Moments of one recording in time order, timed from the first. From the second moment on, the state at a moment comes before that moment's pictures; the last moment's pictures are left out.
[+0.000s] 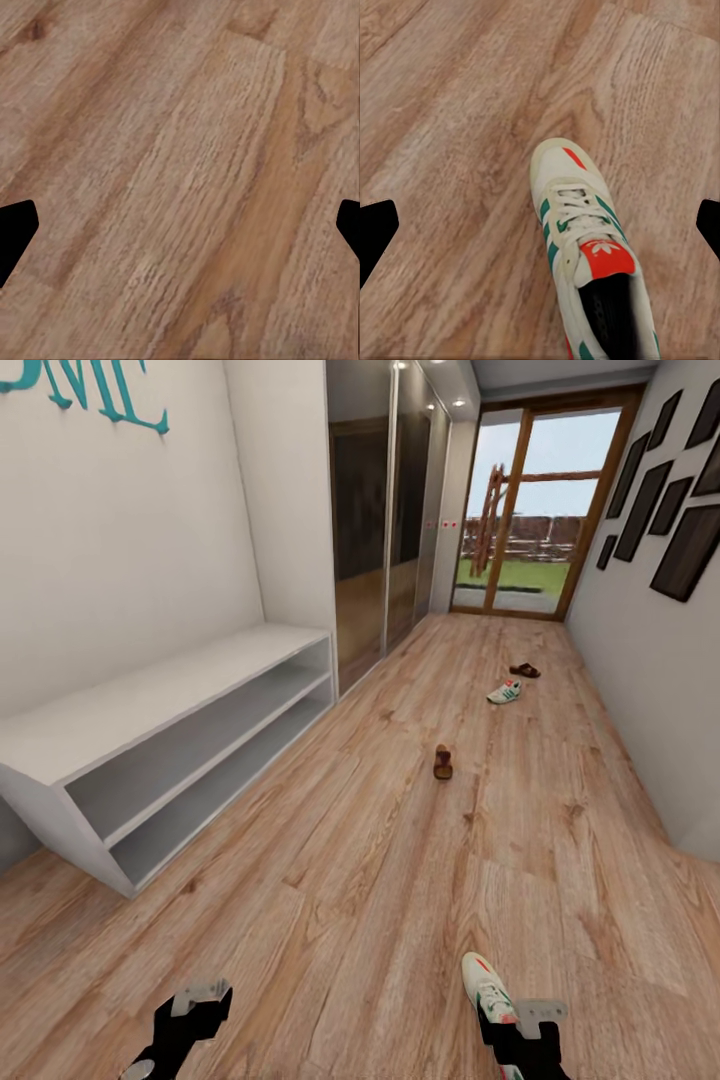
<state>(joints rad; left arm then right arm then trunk) -0.37 0.09 0.07 -0.39 0.03 -0.26 -0.05 -0.16 -0.06 -0.01 -0.74 0.01 -0.17 0.00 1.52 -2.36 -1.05</state>
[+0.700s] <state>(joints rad) -0.49 0.06 0.07 -0.48 0.03 -0.10 -0.05 -0.16 -0.06 -0.01 -0.74 0.01 -0.17 0.00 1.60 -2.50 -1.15</state>
